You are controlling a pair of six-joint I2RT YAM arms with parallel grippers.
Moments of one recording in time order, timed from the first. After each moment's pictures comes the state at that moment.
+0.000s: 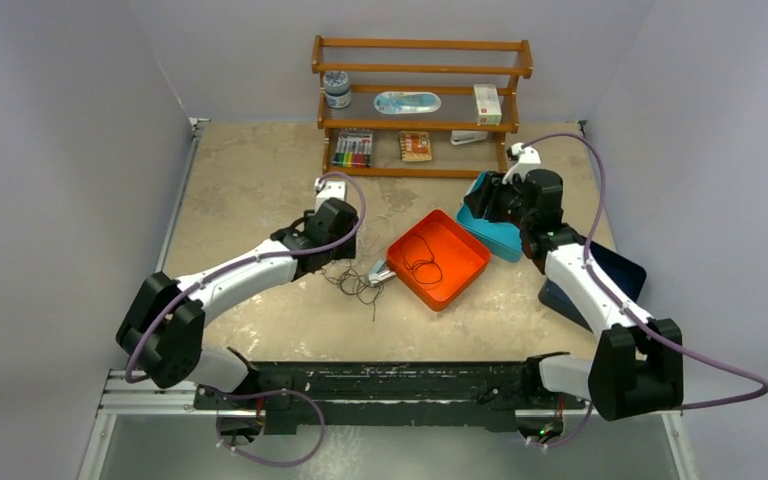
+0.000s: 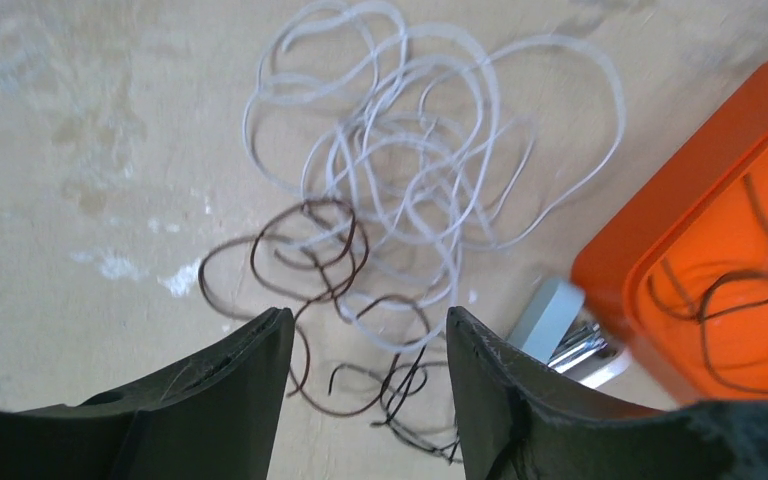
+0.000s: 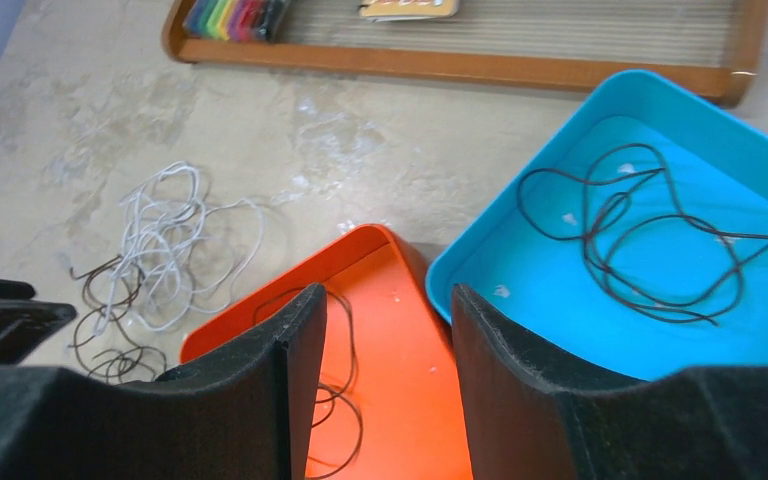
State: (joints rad) left arm -0.68 1.45 0.97 -0.34 -0.43 -0.50; right arm 0.15 1.24 0.82 0.02 -0.23 0.27
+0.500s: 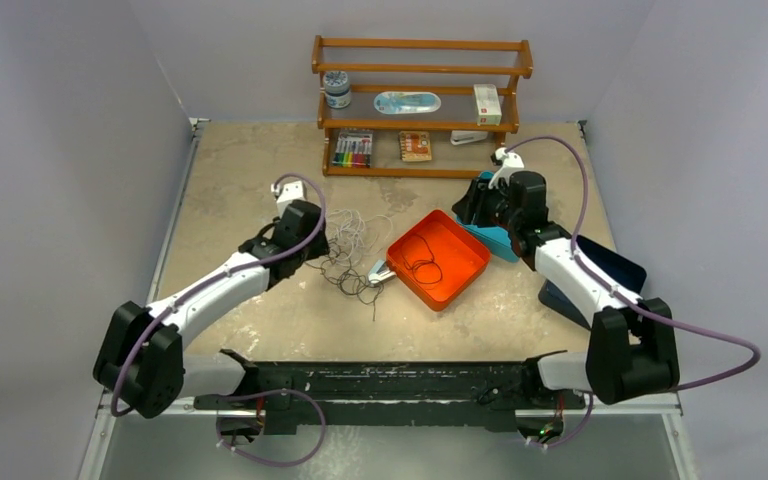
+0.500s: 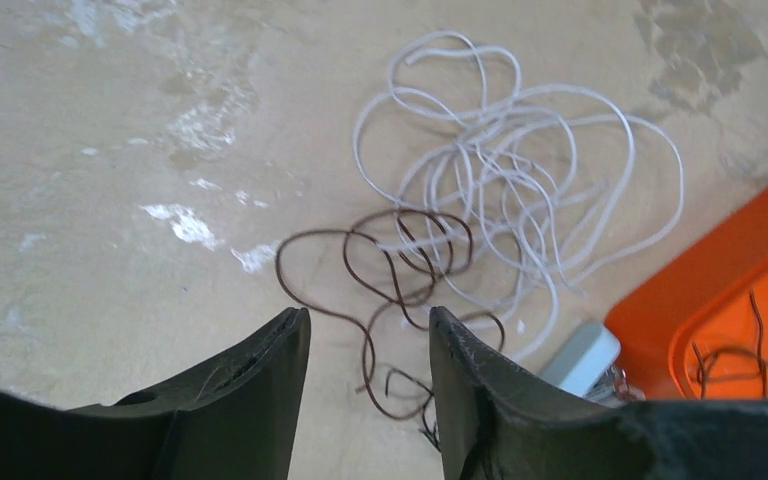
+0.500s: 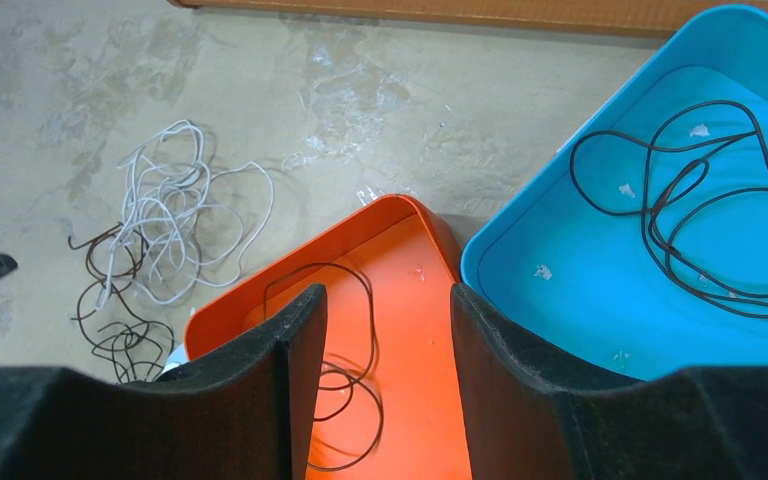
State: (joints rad) left arm -0.57 1.26 0.79 -0.33 -0.40 -0.65; right arm 0.22 1.32 0.82 0.03 -0.23 0.30
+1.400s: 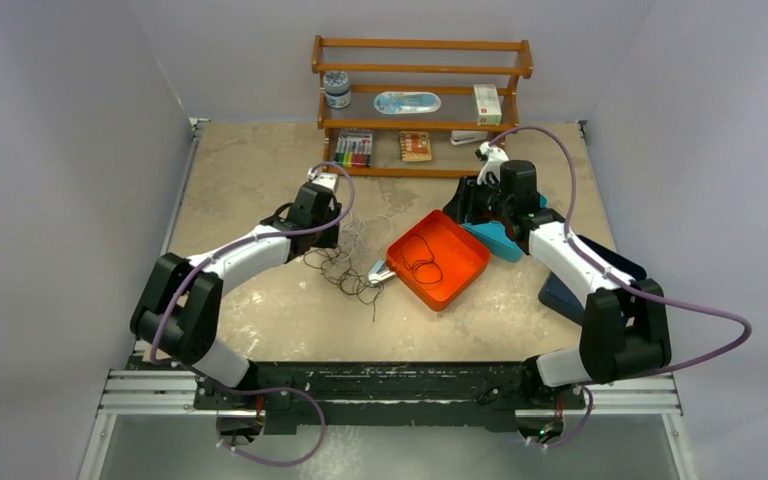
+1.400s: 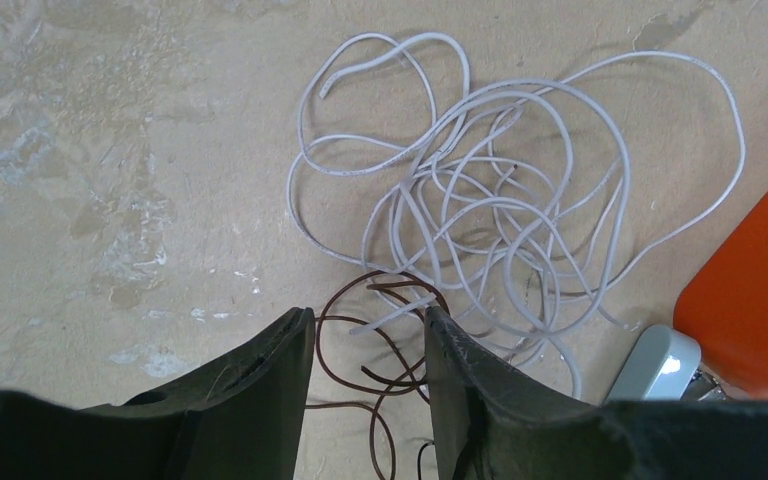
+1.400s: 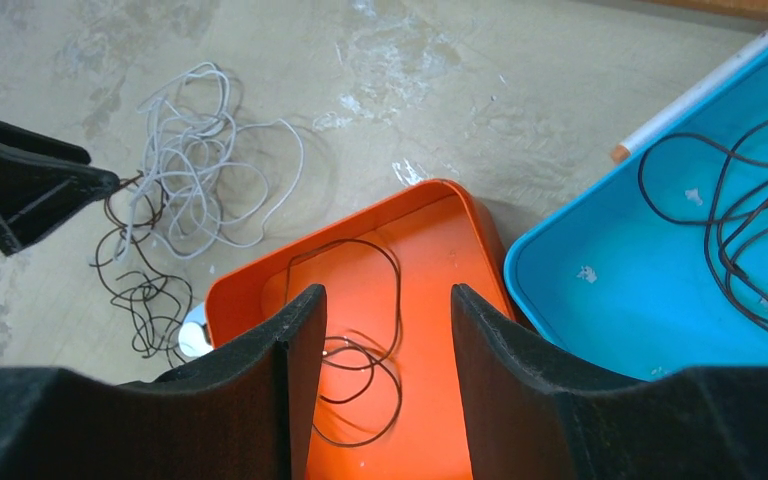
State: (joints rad) left arm -0.47 1.54 0.92 -0.21 -0.21 -0.27; right arm 0.23 1.42 0.93 -0.10 -0.32 0.24
